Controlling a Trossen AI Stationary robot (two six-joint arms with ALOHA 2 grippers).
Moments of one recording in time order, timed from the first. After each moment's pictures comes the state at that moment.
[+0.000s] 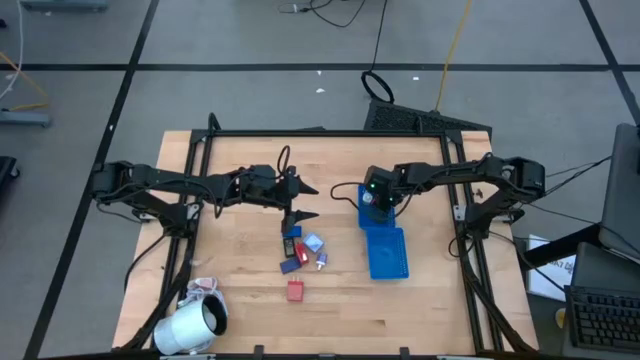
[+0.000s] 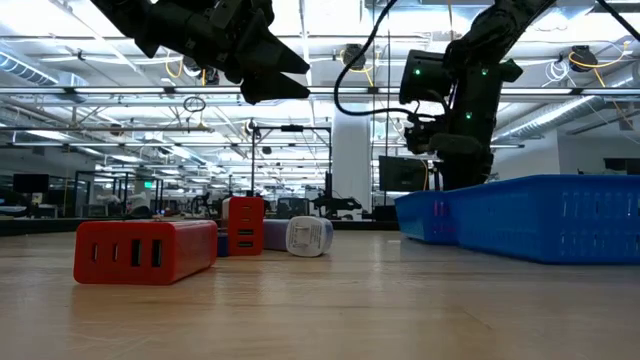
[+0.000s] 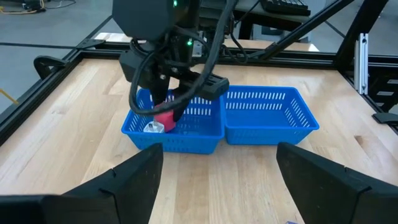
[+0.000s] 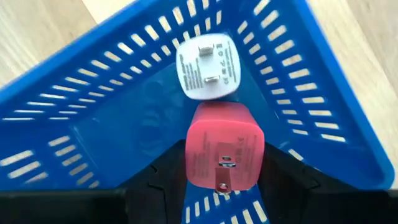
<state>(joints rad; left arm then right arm) 0.10 1.37 0.78 0.24 0.13 -0.01 -0.27 1.54 0.87 -0.62 0.02 0.30</state>
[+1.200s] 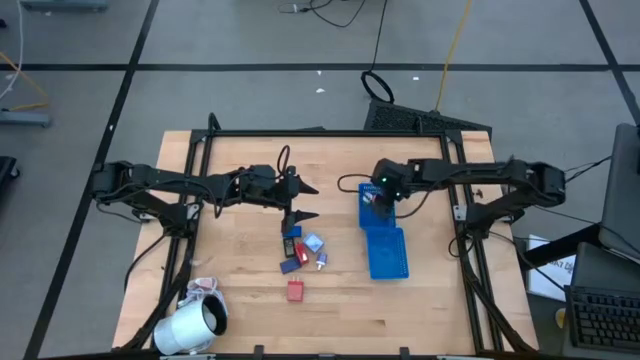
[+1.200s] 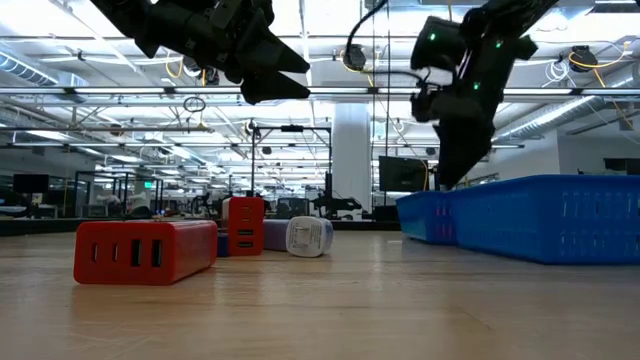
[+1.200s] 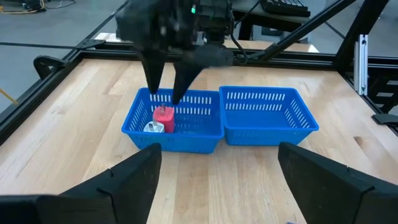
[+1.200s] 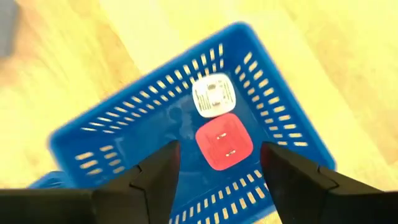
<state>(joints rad) 0.10 1.37 0.78 0.24 0.13 -0.01 -0.27 1.36 0.87 -0.63 0.02 0.30</state>
